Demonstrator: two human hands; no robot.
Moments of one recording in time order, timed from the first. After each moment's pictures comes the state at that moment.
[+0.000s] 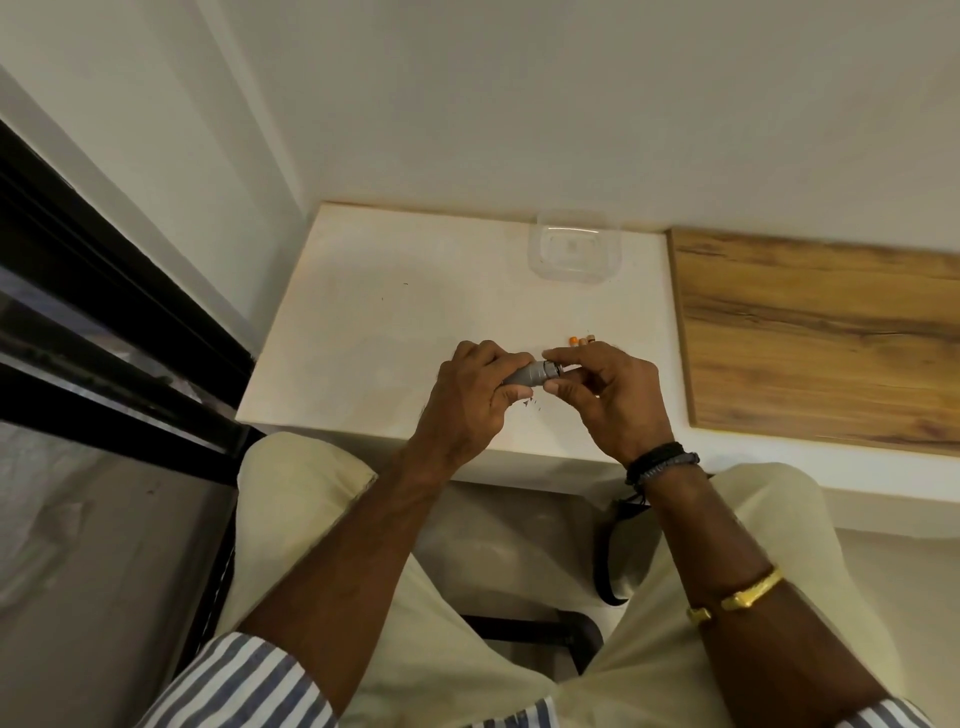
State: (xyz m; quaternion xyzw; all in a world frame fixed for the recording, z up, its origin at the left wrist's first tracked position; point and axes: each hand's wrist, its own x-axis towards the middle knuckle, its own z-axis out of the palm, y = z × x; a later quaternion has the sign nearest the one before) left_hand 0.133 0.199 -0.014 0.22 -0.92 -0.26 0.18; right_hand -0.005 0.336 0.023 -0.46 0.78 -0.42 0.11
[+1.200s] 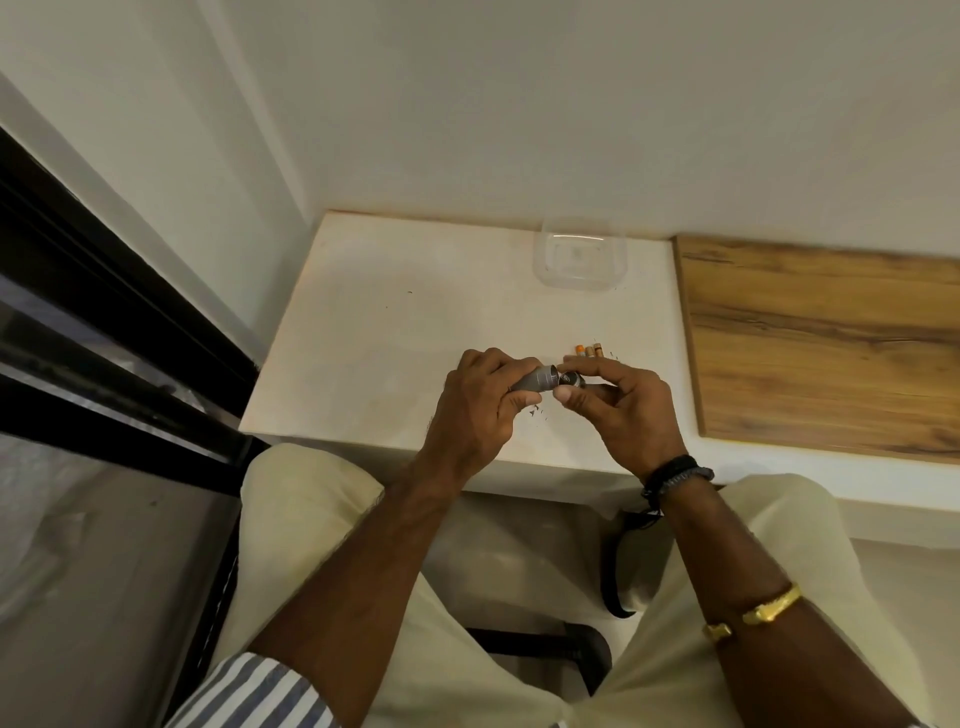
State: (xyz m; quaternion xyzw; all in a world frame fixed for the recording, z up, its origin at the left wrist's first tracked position) left_hand 0.130 0.199 -0.018 0.23 -0.91 -0.27 0.20; right_hand -0.011 0.338 0.007 -0.37 0.77 -0.48 0.22
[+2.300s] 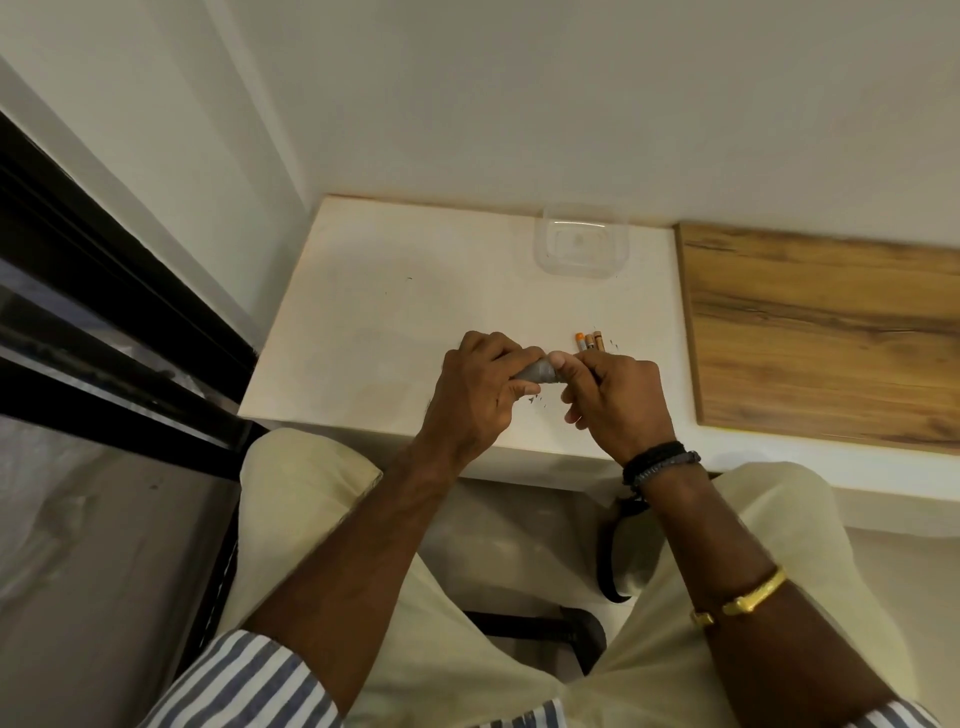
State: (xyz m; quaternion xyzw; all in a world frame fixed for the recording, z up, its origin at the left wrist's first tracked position) left_hand 0.131 0.200 -0.011 0.19 -0.93 -0.22 0.23; right_hand 0.002 0.329 0.025 -0.40 0.82 -0.38 0.16
